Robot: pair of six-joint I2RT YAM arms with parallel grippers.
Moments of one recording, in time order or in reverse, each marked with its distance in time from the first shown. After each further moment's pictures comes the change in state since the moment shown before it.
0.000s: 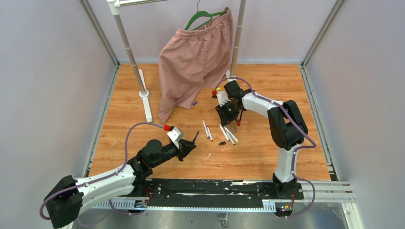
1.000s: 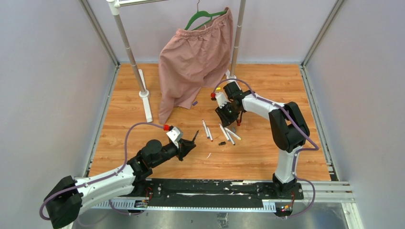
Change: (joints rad) left arm 0.000 -0.006 0.000 0.000 -0.016 0.004; right arm 0.018 -0.037 -0.037 0.002 0.033 -0.072
